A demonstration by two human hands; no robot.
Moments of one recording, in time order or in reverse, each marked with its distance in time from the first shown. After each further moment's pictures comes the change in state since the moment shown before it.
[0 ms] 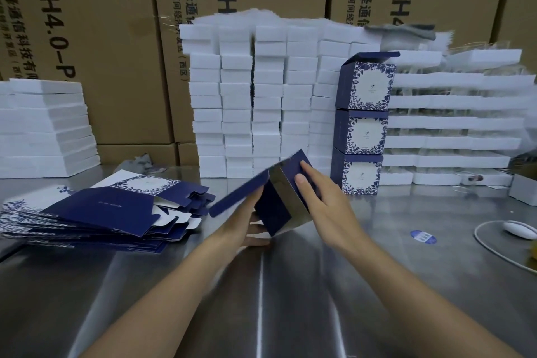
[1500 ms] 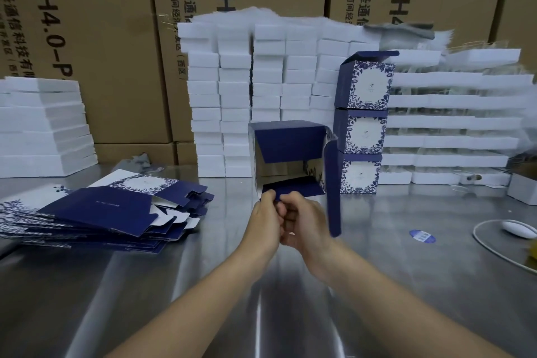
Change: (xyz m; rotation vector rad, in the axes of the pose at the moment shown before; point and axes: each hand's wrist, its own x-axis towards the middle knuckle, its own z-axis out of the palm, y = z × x) left_hand -0.024 0.002 0.054 0.066 0.117 0.174; right_hand -0.021 -0.028 0.040 0.729 -0.123 0.456
